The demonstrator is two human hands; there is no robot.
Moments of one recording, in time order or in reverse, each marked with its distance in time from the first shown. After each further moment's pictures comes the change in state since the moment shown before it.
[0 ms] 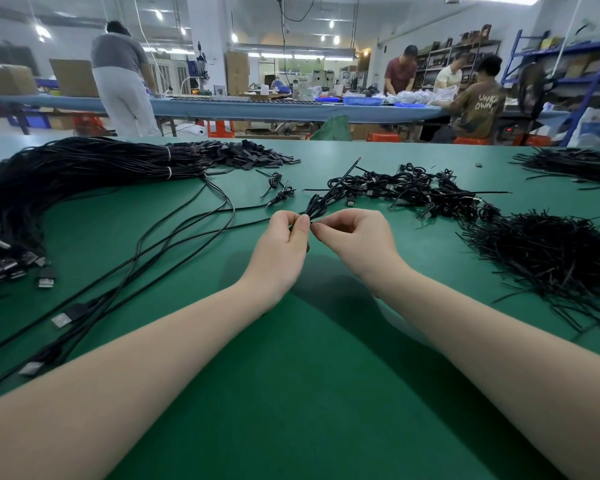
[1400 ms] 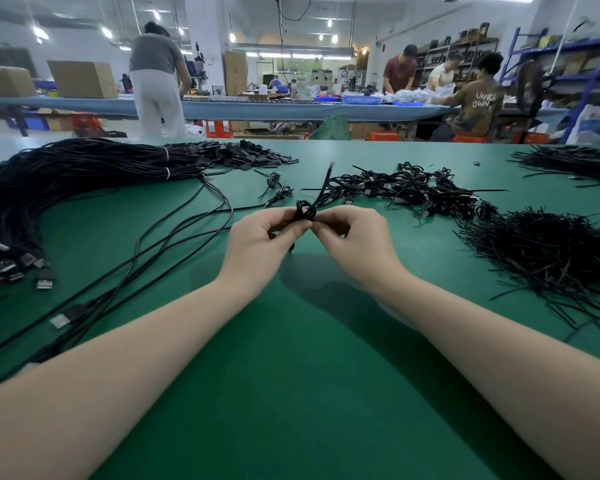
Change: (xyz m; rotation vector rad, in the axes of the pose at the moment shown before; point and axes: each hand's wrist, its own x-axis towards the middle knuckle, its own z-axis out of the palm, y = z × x) left_hand 0.002 0.003 -0.023 0.044 0.022 0.272; right_hand -0.004 -0.001 -0.003 -0.153 0.017 -0.238
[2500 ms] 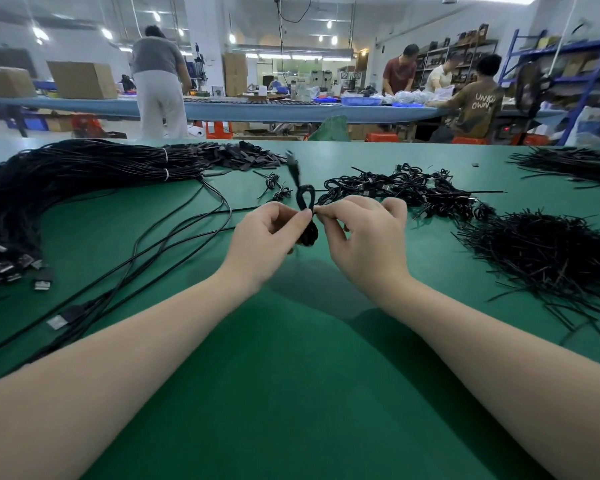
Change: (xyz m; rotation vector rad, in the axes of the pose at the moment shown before) left_hand 0.002 0.012 0.003 -0.089 -0.040 -0.088; right_hand -0.006 -0.001 -0.006 -0.488 0.338 -0.445
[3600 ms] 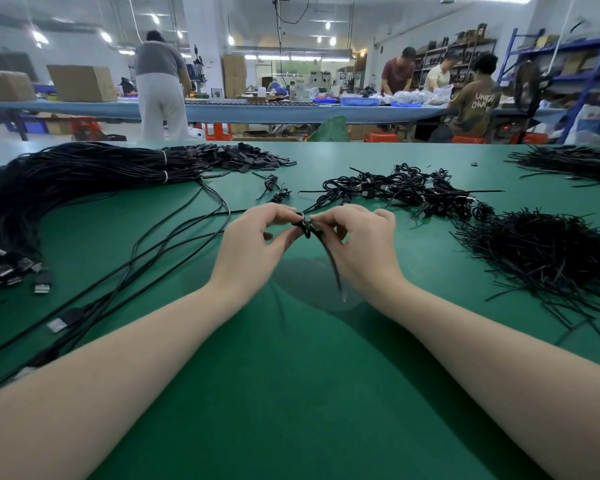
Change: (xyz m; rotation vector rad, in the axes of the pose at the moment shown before) left_hand -0.005 -0.009 -0.010 0.317 0.059 0.242; right_hand -0.004 0.002 0.004 0.194 -0.157 0.171
